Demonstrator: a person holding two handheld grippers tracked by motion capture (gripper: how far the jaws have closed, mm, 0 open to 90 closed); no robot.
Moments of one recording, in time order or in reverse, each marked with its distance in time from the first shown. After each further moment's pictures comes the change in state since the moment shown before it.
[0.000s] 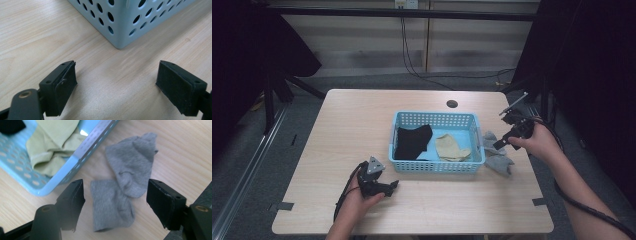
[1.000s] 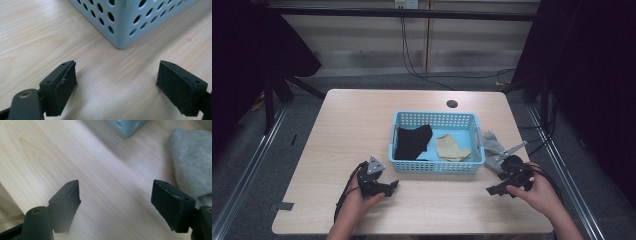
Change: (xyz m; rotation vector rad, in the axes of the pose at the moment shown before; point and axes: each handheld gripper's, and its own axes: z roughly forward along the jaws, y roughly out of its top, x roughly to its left) left arm 0.000 0.000 0.000 0.000 0.005 -0.002; right arm 0.075 -0.095 0.040 -0.069 0.140 -0.066
